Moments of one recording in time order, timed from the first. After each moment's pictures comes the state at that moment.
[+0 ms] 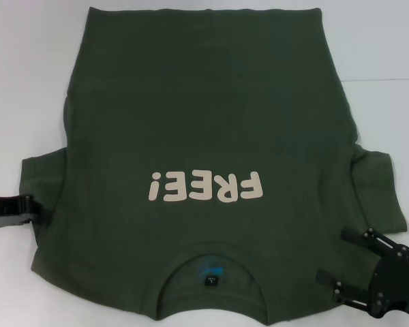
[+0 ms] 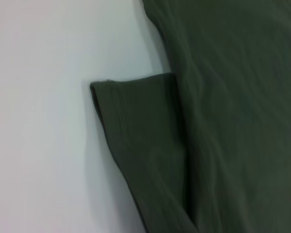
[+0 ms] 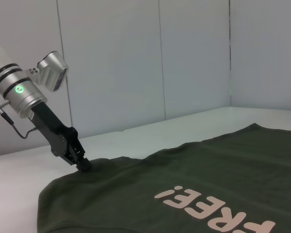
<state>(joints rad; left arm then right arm) -0.62 -2.02 0.53 0.77 2.62 1.36 -2.45 0.29 2.09 -0.14 -0.29 -2.22 -1.63 0.64</state>
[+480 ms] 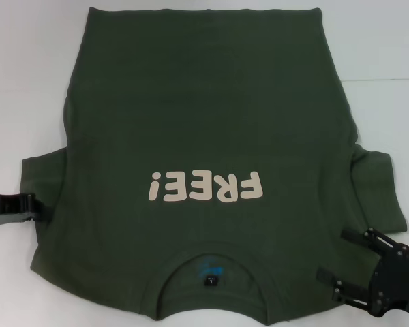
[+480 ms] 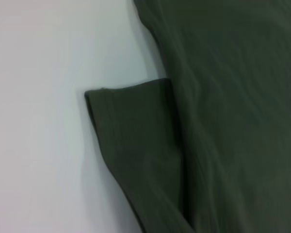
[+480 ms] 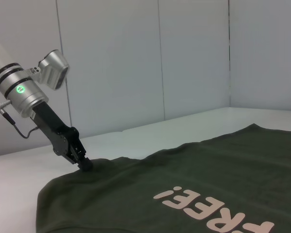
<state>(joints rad) -0.62 -2.02 0.54 0.78 2.62 1.35 -2.43 0.29 2.09 -0.14 -0.29 -2.22 -1.63 0.64</state>
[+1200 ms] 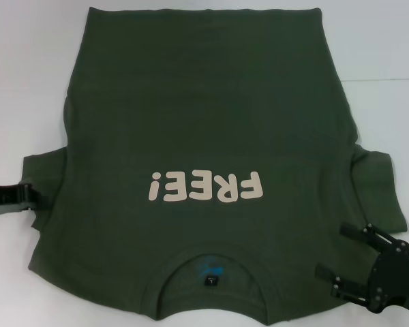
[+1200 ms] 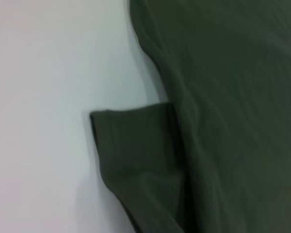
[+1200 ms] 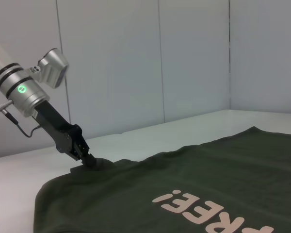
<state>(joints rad) -0.62 -2.03 0.53 0.80 2.60 1.32 -2.42 0.30 2.09 -0.13 -0.29 -2.22 -1.63 0.65</state>
